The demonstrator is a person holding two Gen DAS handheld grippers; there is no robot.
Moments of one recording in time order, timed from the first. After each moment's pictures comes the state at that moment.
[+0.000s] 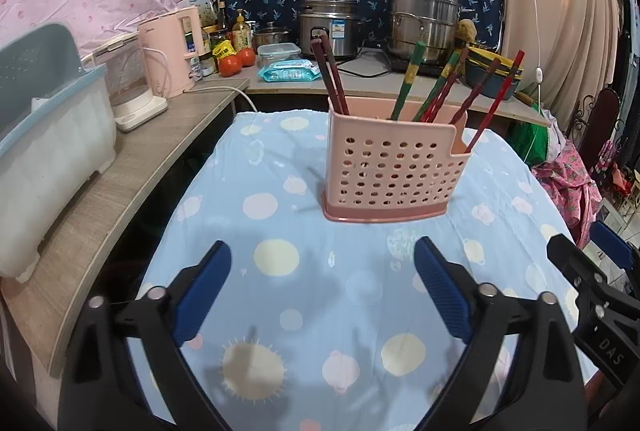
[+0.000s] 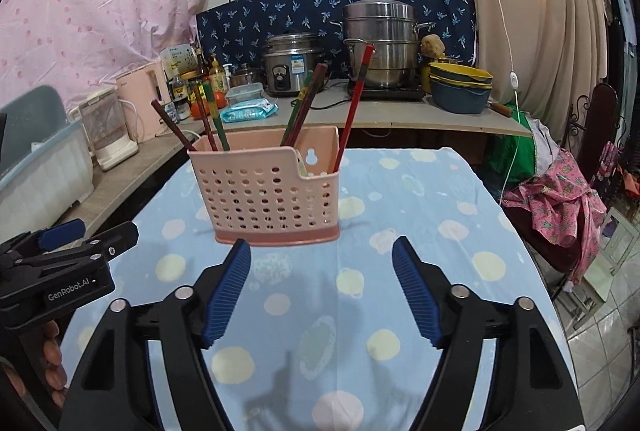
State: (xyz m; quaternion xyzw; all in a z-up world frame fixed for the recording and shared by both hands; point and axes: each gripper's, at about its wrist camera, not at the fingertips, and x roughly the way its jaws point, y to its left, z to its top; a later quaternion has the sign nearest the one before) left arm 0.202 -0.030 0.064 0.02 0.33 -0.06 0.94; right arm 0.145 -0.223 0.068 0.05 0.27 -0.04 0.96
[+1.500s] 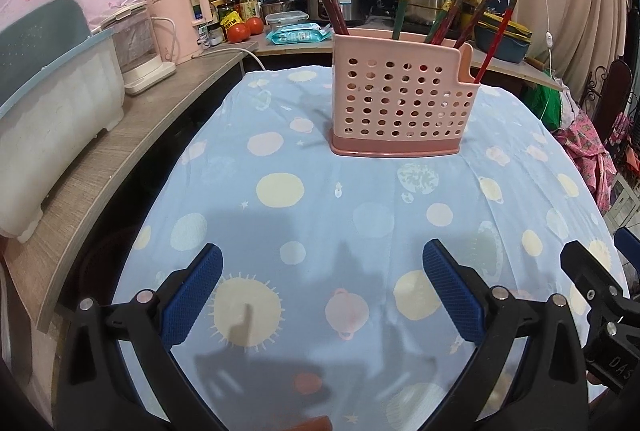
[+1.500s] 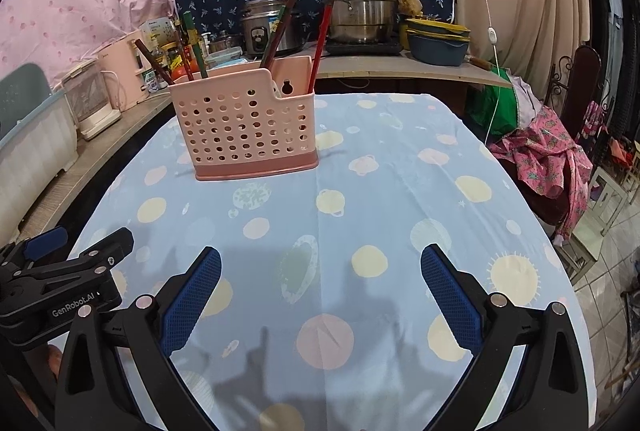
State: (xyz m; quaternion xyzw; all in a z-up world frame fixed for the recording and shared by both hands) left arm 0.176 -0.039 0.015 0.04 0.37 -0.03 0.93; right arm 0.109 -0.223 0.018 0.07 0.33 -0.07 0.94
